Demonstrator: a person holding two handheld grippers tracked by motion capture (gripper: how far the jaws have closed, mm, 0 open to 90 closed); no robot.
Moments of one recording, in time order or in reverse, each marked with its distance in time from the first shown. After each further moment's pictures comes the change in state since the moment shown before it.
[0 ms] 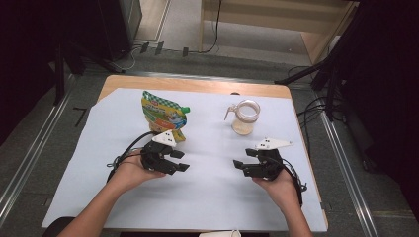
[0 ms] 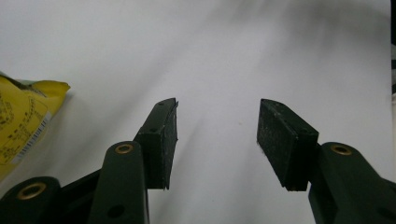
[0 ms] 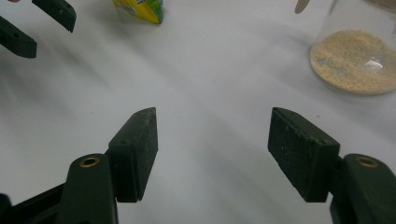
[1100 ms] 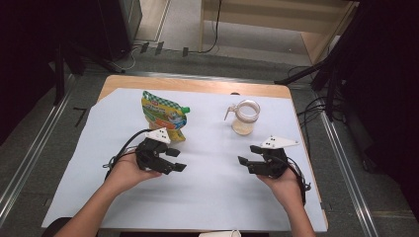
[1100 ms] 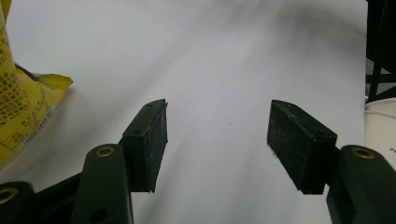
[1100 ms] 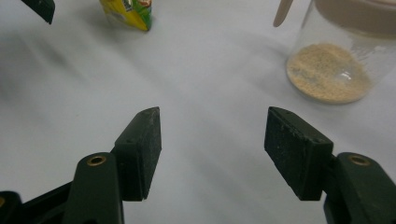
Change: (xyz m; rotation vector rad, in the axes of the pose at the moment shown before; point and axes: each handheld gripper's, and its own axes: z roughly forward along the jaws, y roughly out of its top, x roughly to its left) left arm 0.005 0.001 -0.013 -0.024 -0.042 -0.059; right arm -0.009 0.002 -0.010 -0.040 -0.034 -0.029
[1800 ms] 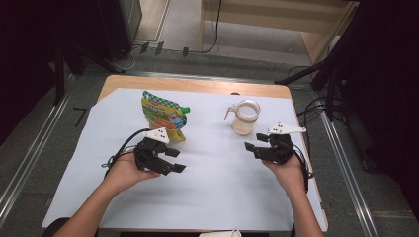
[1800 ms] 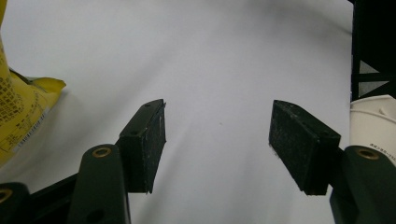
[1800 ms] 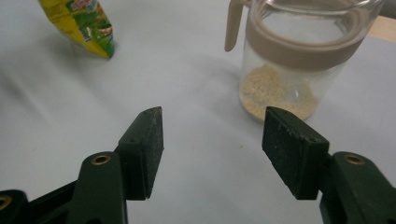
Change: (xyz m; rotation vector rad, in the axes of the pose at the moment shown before) left arm -0.002 0.002 -0.006 -0.004 -0.027 0.005; right arm -0.033 0.019 0.003 -0.026 -0.048 0.035
